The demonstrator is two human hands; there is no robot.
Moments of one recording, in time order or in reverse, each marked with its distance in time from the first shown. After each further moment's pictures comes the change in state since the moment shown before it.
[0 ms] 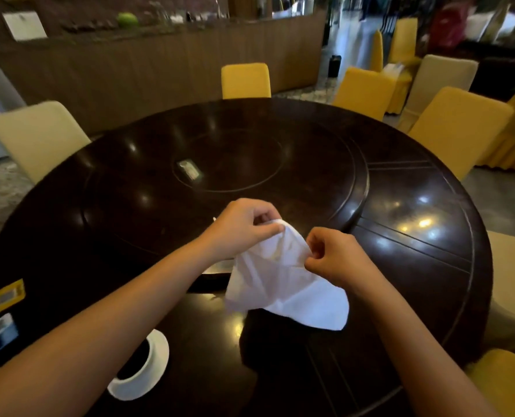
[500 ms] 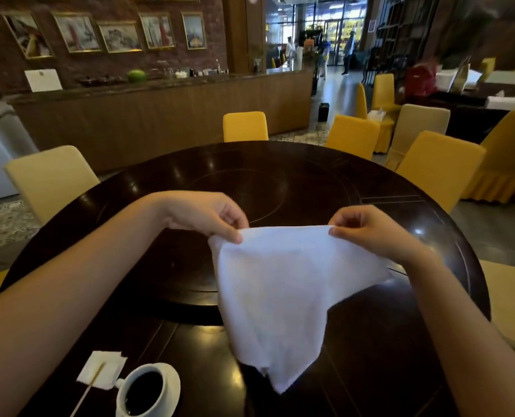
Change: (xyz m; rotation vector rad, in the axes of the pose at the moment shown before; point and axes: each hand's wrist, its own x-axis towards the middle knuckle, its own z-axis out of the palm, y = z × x) left_hand 0.000 0.038 -0.125 -0.014 -0.653 -0.244; right_hand 0.011 -0.026 -0.082 0.179 -0.022 -0.181
